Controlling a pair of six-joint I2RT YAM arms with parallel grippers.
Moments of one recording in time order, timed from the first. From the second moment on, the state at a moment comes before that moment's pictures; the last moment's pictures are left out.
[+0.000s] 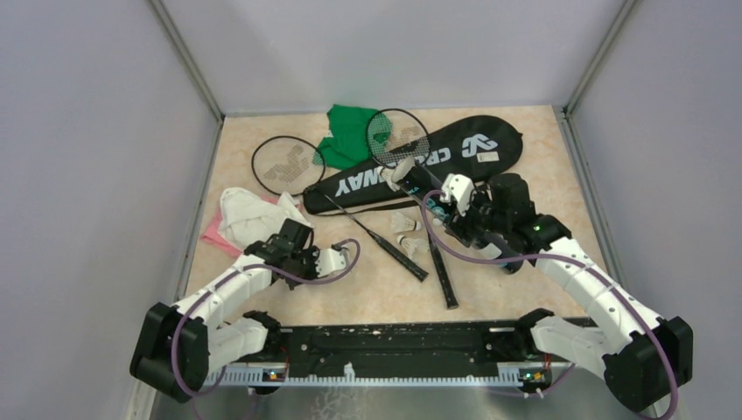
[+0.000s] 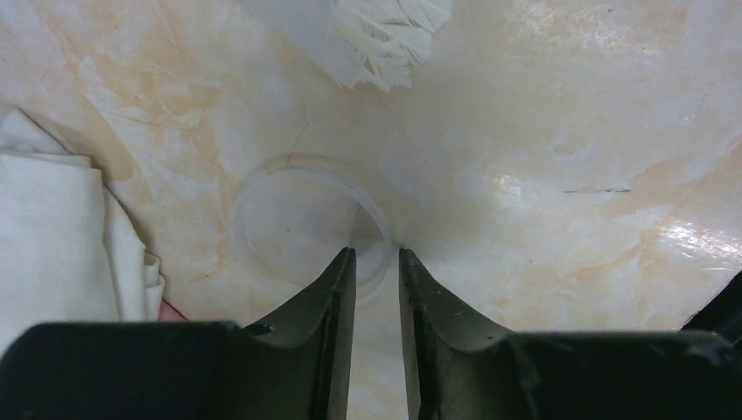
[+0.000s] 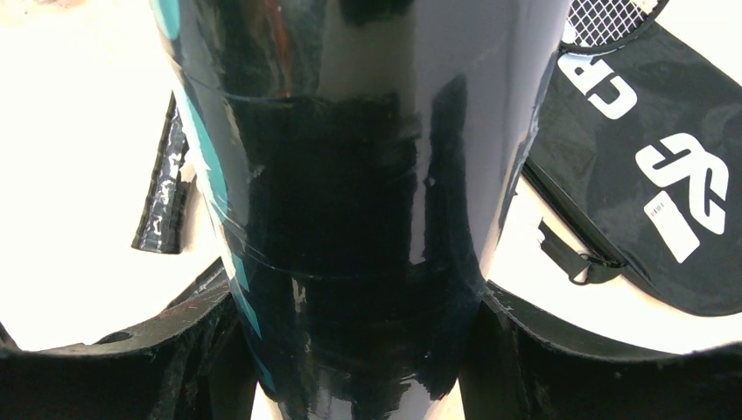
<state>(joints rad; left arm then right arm) -0.42 1.07 0.50 -0.64 0.15 0.89 0.45 1.01 0.80 -0.43 -0.32 -0.54</state>
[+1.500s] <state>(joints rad) -0.54 1.06 0.55 -0.34 0.31 0.71 0.41 1.00 0.75 -0.43 -0.35 -0.51</state>
